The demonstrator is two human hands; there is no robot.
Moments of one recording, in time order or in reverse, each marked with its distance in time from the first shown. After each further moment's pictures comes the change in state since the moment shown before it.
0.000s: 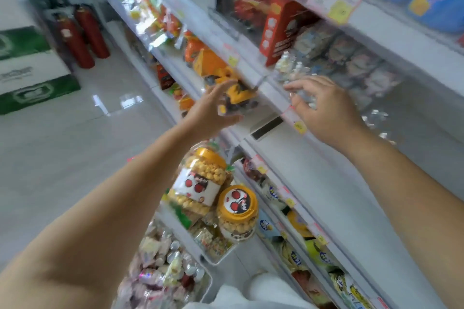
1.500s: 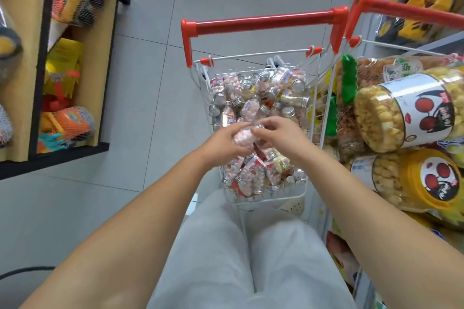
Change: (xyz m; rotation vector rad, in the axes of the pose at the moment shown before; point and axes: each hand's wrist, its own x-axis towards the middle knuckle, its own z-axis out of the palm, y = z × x) left_hand -0.383 -0.336 0.100 -0.768 0.252 -1.008; right_hand -0.214 -0.207 0.424 0.320 -1.439 0.316
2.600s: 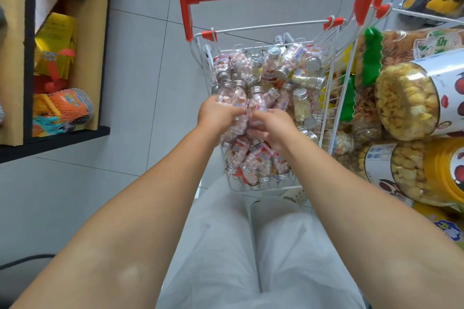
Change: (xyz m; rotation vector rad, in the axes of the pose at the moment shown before) left_hand 0.050 -0.022 -0.005 -0.383 0.465 -0.228; right_hand 0.069 0.038 0.049 0.638 0.076 0.276
